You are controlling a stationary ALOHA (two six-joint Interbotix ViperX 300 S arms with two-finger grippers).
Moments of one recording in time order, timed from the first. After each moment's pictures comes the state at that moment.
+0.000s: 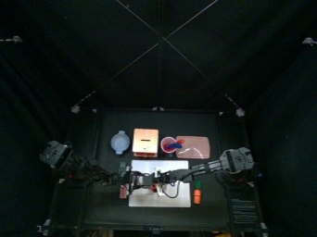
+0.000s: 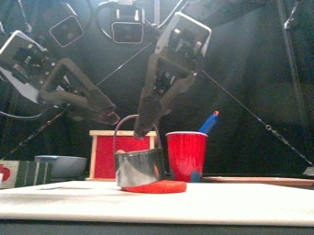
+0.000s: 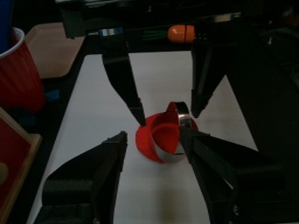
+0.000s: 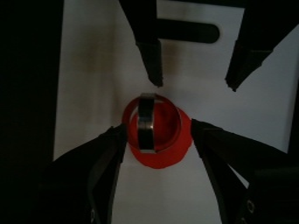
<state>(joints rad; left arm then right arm) -0.41 0.01 1.04 -0.65 -0.80 0.39 0.14 0.25 0.20 0.01 0.54 0.04</state>
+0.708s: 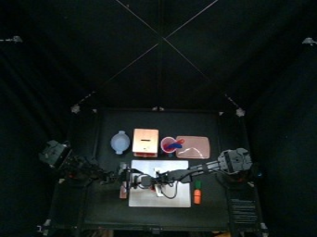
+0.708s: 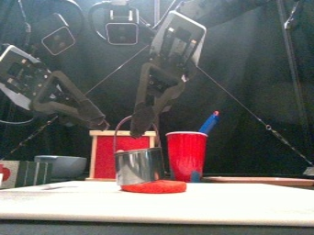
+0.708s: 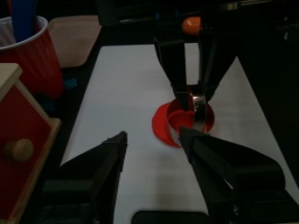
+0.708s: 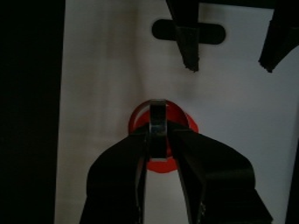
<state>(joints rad) -0.40 0.00 1.09 -0.67 -0.83 0.39 0.15 0.27 0.18 0.01 0.57 0.04</state>
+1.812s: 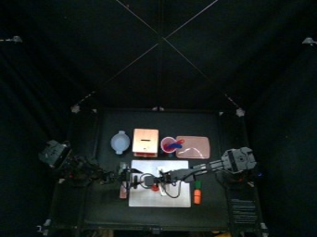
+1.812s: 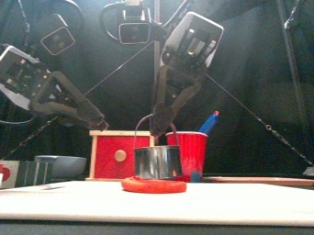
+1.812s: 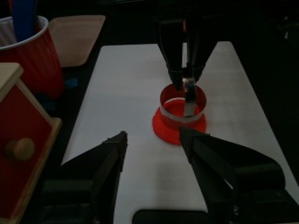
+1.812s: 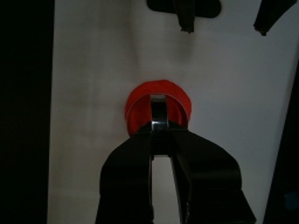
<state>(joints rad) -0.40 0.00 1.09 -0.67 -0.83 0.40 0.15 0.22 0.23 -0.03 0.62 0.04</state>
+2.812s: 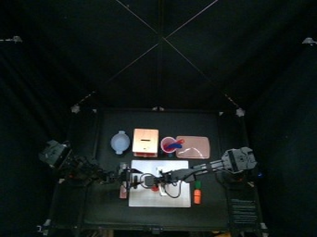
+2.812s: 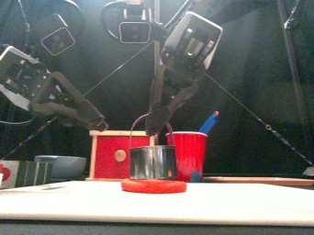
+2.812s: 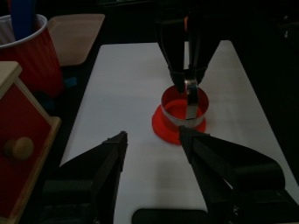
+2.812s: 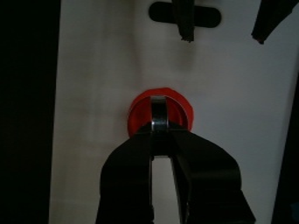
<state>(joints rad) -0.39 0.00 1.09 -0.67 -0.83 0.40 0.14 0.21 0.27 -0.02 0.54 0.04</state>
